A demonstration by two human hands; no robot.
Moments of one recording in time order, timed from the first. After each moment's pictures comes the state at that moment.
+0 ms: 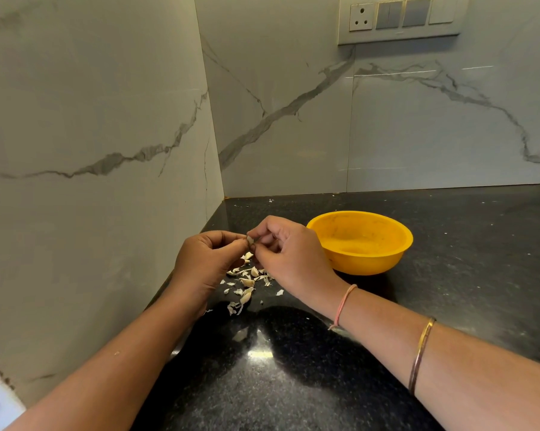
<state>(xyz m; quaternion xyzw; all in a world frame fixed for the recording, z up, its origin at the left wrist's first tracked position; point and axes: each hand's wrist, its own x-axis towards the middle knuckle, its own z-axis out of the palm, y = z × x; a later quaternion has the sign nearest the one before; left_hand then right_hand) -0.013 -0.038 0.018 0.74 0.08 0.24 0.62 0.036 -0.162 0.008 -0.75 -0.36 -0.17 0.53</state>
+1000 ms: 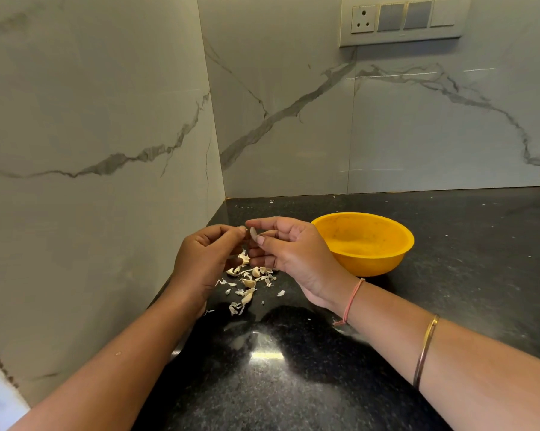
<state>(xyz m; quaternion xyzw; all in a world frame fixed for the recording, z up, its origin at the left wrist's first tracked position) -0.013 -0.036 0.021 0.71 0.05 0.25 0.66 0.033 -0.168 0.016 -0.59 -0.30 0.09 0.74</state>
